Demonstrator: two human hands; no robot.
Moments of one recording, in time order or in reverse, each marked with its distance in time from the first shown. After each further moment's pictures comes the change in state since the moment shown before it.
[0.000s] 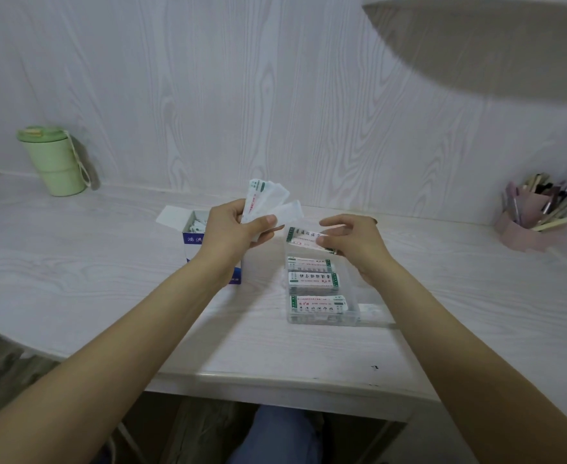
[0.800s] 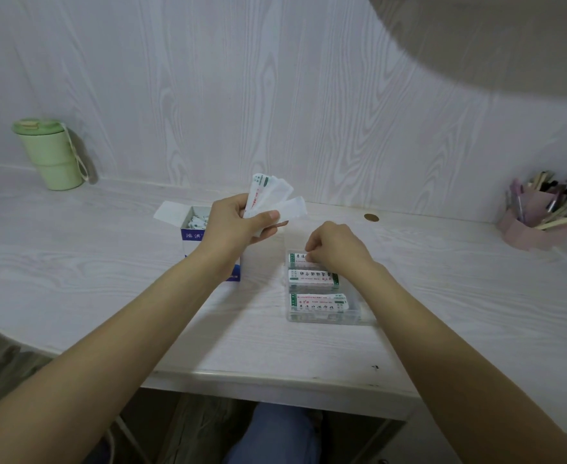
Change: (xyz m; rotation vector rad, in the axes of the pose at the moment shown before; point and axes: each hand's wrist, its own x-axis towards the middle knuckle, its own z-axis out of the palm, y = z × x) left_hand 0.002 0.001 0.003 0.012 -0.029 0.001; right_hand 0.013 0.002 0.026 -0.866 -0.151 -0.080
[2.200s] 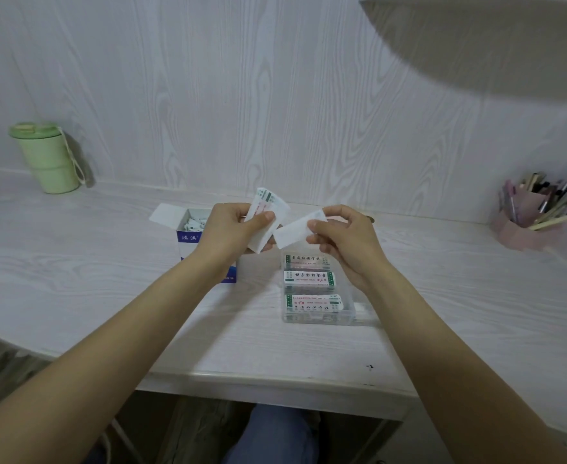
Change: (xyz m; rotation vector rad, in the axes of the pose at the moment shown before) left_hand -0.003 -0.001 0.000 0.171 -0.007 -0.014; right_hand -0.037 -0.005 -0.023 1.329 0.120 0.012
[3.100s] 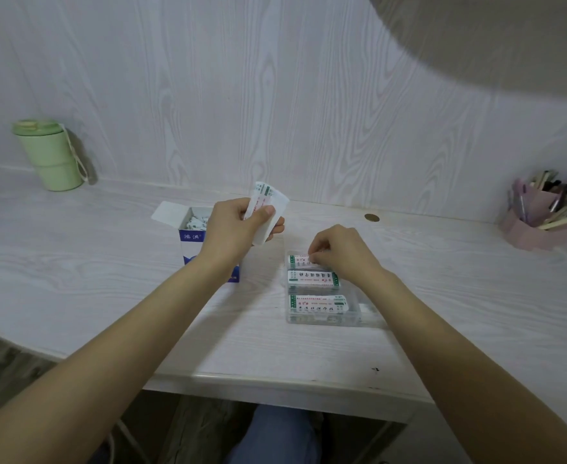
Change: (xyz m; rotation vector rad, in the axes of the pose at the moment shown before) left_hand 0.004 -0.005 0.003 -0.044 0.052 0.075; right_hand 0.033 0.031 -0.010 -1.174 -0.155 -0.143
